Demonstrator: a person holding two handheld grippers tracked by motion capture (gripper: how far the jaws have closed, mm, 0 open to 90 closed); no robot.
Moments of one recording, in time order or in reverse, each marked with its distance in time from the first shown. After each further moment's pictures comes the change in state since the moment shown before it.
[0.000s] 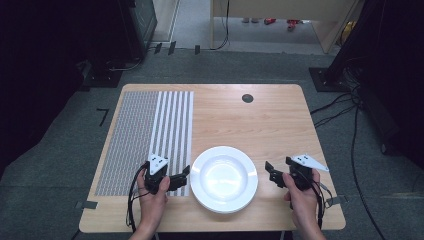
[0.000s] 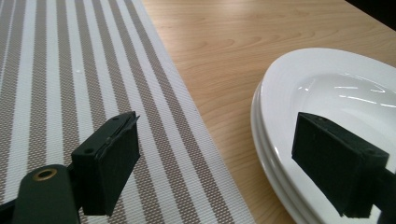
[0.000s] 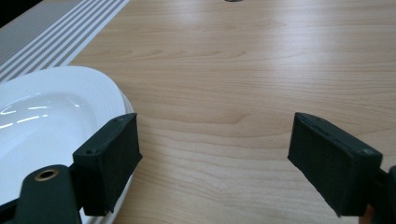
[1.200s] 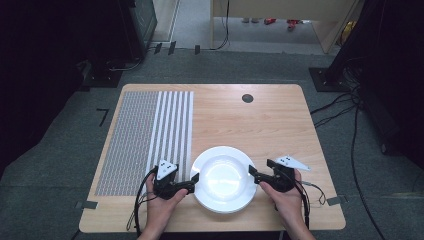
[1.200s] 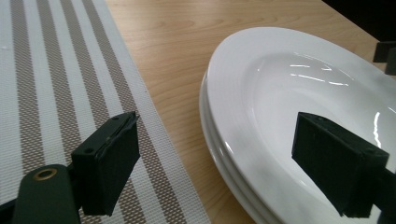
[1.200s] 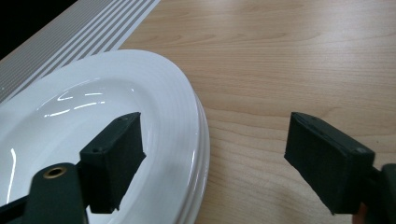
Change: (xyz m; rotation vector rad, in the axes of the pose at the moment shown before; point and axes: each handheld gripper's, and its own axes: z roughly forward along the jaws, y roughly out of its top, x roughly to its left) left arm -0.017 -0.014 0.005 0.032 -0.118 -0.018; right arm 0.030 -0.013 0.024 0.037 0.130 0.020
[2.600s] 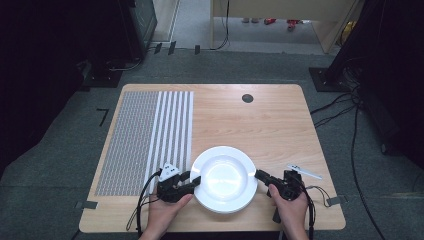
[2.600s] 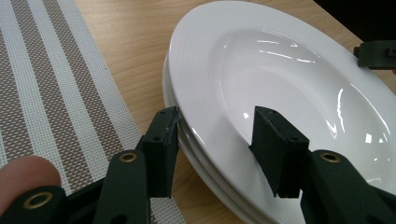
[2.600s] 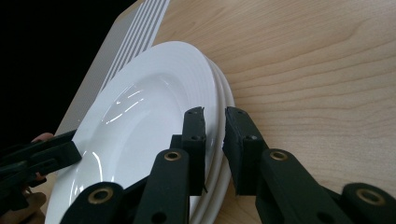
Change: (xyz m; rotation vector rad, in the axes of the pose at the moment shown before) left arm -0.004 -0.008 0.004 0.055 -0.102 -0.028; right arm -0.010 -0.018 -0.019 0.038 0.152 0.363
